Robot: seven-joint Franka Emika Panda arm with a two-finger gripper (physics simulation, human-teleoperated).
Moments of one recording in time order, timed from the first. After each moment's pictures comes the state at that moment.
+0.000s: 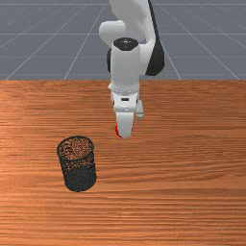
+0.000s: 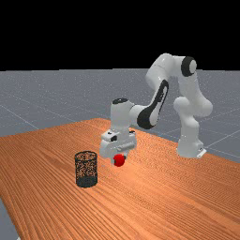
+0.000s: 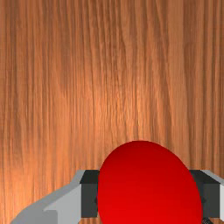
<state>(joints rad) 0.01 0.43 0.00 -1.94 -0.01 2.39 -0.76</state>
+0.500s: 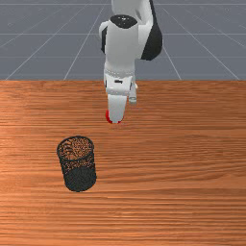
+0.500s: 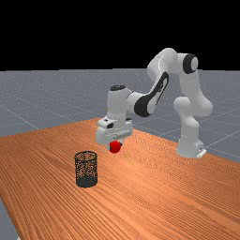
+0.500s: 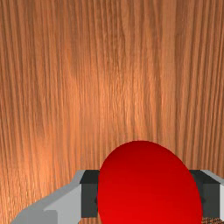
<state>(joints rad) 0.02 0.36 -0.04 -1.88 -0.10 2.23 -0.74</state>
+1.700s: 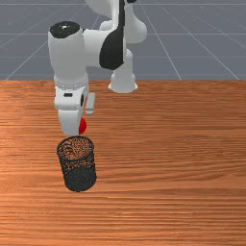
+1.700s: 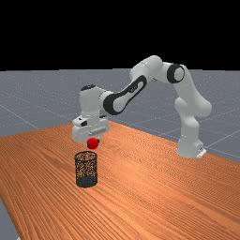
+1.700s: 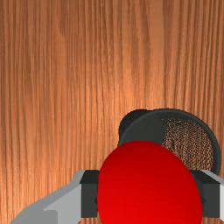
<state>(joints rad) -0.14 0.59 -0.07 -1.52 -0.01 2.05 -1.00</state>
